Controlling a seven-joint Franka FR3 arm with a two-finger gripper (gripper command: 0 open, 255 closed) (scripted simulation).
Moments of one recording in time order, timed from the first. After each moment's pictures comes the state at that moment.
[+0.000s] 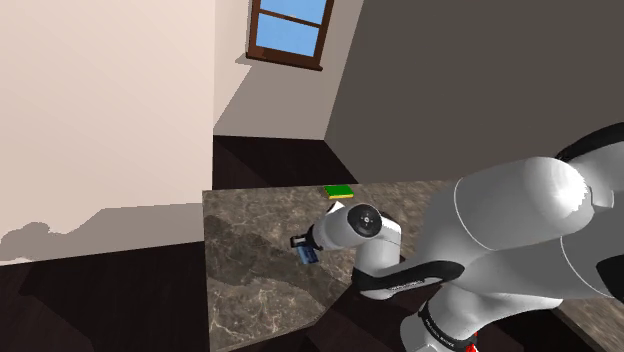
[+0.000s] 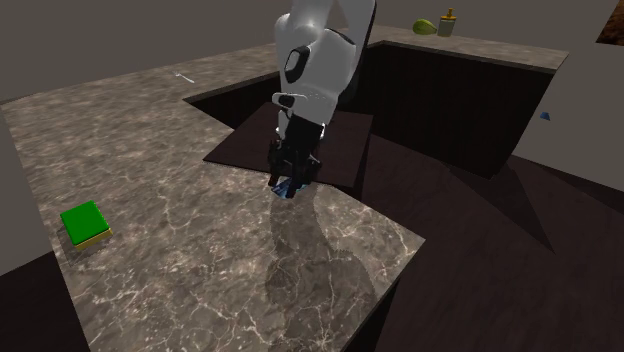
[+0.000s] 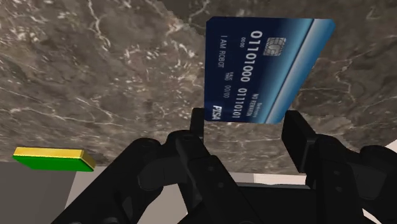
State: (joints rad) arm -0.99 -0.50 1.51 -2.90 -0.08 3.19 1.13
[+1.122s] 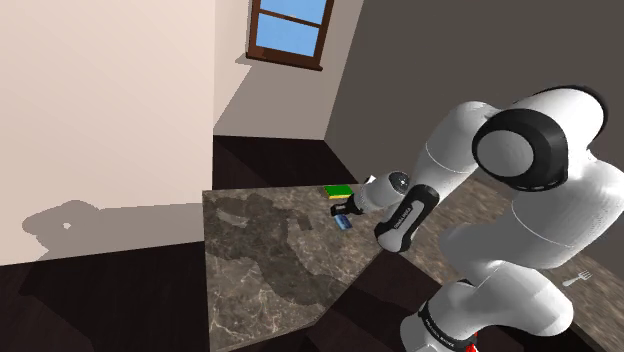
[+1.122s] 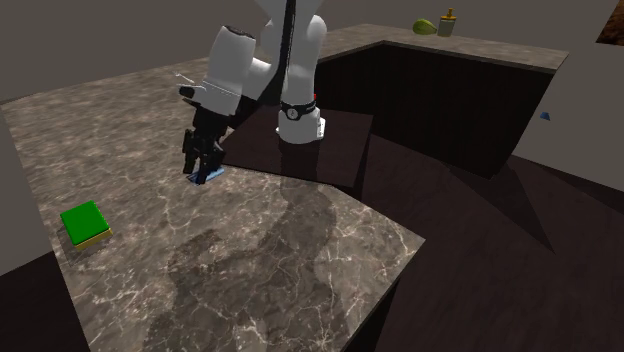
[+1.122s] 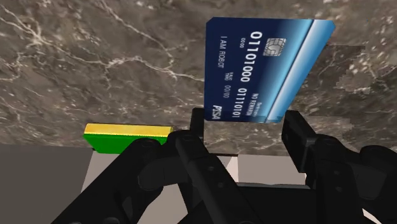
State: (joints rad) arm -1.86 -0.31 1.60 -2.93 -0.40 3.55 0.70
